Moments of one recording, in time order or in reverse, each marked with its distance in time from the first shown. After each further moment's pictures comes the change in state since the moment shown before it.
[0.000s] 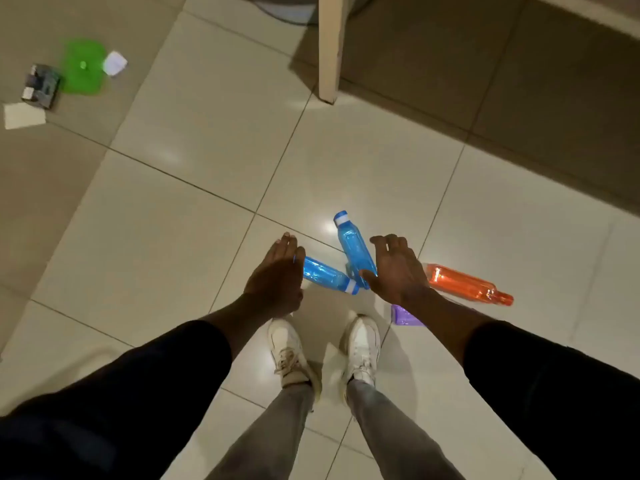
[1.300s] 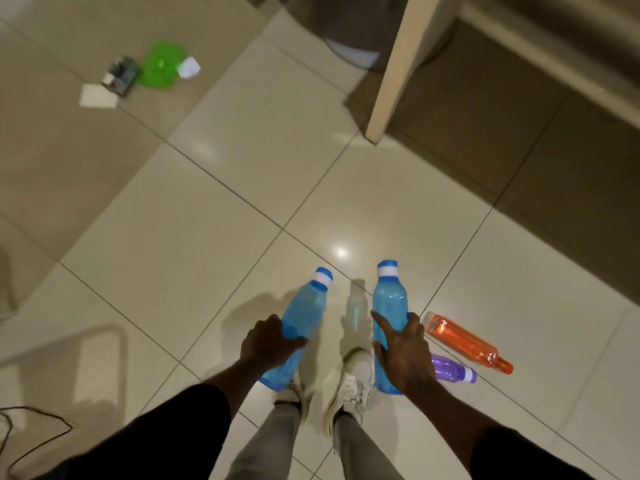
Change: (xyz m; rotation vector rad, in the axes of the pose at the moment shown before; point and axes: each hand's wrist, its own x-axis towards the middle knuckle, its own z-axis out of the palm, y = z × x) left_hand -0.076 -0.010 0.045 -0.634 -0.242 -0.711; right_hand -0.070 -0.018 0.012 -0.018 -0.097 0.015
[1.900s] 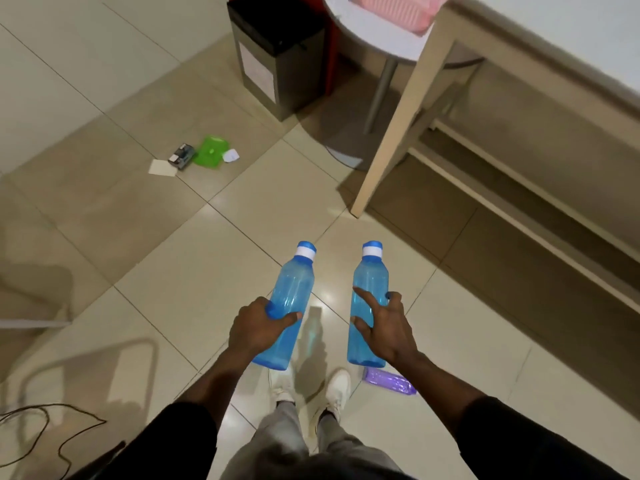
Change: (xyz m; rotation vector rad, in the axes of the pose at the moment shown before) left_hand -0.272 -0.001 -0.234 -0.433 0.273 0.110; right_hand -0.172 -0.123 -0.278 0.187 0.135 -0.123
